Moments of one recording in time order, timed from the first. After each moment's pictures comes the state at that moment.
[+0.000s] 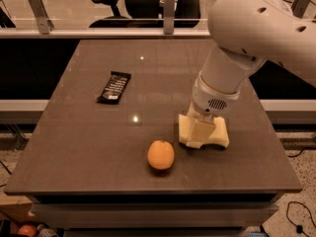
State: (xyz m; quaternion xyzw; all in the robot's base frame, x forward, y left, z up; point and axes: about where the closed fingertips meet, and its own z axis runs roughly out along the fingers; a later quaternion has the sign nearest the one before) arm 0.452 -0.093 0.823 -0.66 0.75 0.10 0.06
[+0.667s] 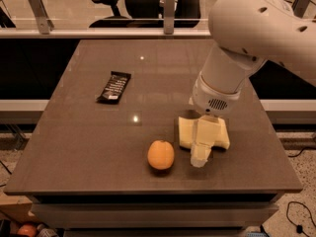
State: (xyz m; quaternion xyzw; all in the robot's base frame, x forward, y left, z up) arm 0.451 -0.093 0.824 -0.66 0.75 0.10 0.06
